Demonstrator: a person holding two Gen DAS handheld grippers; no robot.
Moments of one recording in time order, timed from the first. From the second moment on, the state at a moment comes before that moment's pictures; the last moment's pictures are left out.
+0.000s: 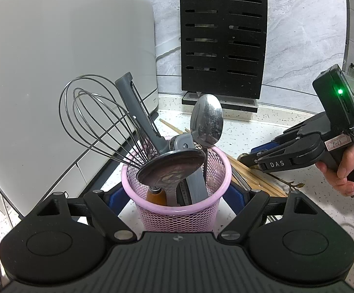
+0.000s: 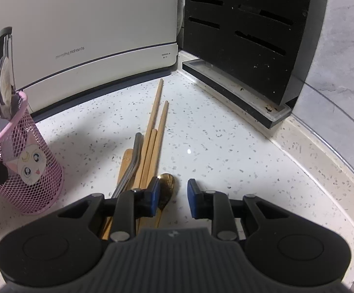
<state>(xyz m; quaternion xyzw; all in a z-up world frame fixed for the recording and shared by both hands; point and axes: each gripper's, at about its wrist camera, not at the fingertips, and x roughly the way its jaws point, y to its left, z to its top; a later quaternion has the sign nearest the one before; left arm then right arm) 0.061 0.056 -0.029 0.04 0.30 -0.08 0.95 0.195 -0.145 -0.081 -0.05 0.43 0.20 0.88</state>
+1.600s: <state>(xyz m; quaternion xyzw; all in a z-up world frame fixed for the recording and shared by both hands) 0.064 0.060 -0.026 0.03 0.31 -0.08 0.95 0.116 -0.075 0.003 0.06 0.06 0.27 0.96</state>
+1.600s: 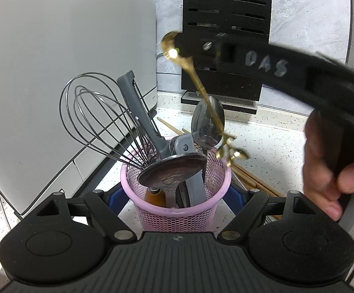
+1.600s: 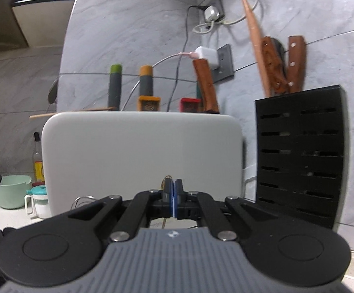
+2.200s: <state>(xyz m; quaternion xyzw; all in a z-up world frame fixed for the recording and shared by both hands) 0.066 0.063 -0.027 0.02 0.32 -0.09 0.94 0.124 -0.076 -0.005 0.04 0.09 0.29 0.95</state>
